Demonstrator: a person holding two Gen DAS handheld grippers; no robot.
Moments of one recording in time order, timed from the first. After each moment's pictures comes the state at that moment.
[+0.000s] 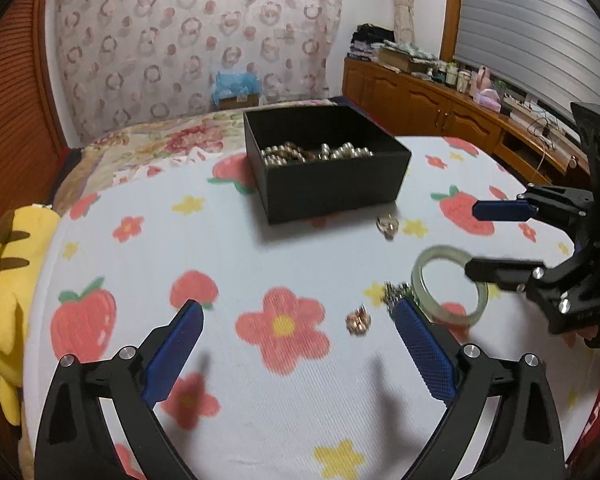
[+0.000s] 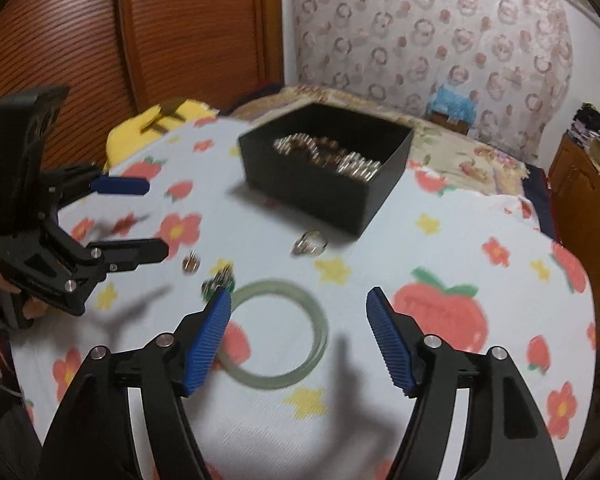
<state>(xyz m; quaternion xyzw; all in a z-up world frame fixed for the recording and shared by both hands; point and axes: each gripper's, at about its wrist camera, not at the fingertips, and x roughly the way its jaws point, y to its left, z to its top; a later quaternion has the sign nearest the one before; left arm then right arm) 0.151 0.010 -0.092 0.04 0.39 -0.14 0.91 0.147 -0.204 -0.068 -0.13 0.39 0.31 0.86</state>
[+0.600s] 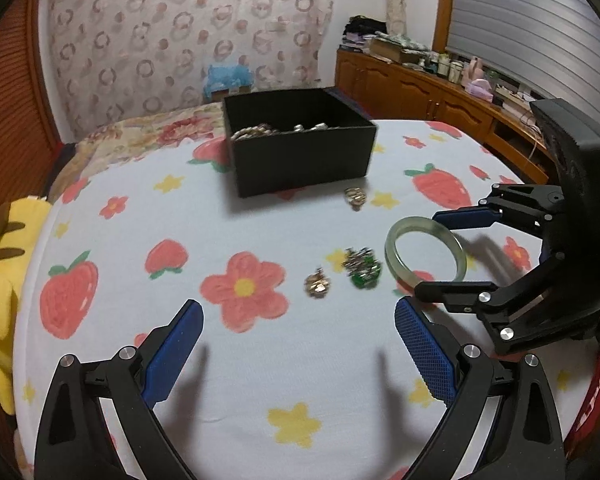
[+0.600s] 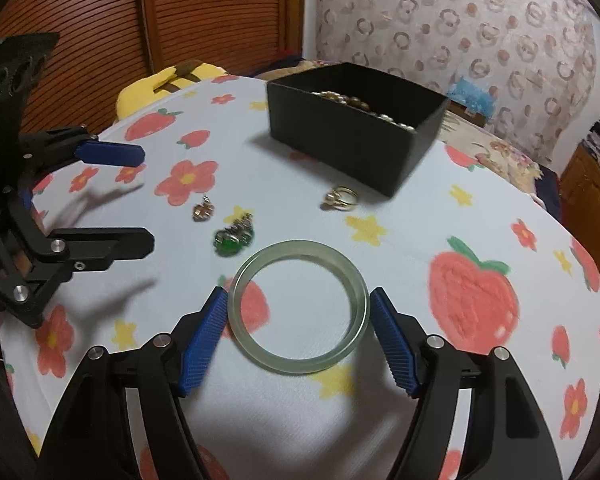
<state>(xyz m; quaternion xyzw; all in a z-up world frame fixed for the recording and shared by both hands) 0.127 -0.011 -0.095 0.05 0.39 -0.15 0.91 0.137 -0.197 -0.090 -0.17 0.41 0.31 0.84</state>
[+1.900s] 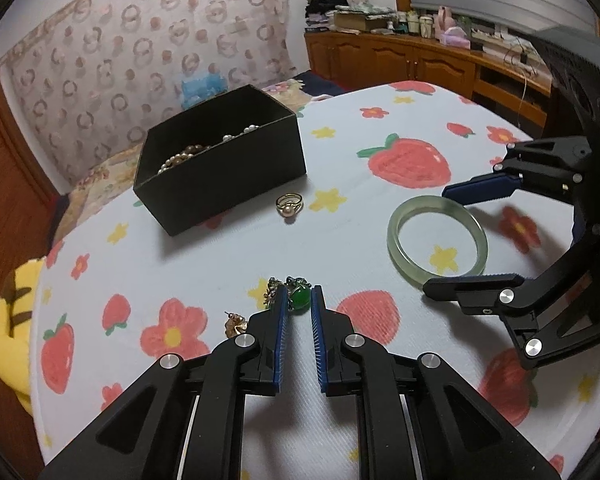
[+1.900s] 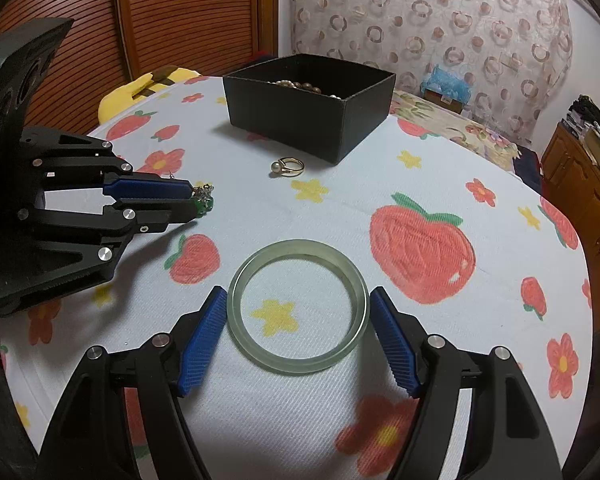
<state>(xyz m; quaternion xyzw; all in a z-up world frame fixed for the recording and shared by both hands) 0.141 -0.085 -0.107 0.17 0.39 -0.15 0.89 0.133 -0.234 -0.092 -0.15 0.42 0.29 0.85</state>
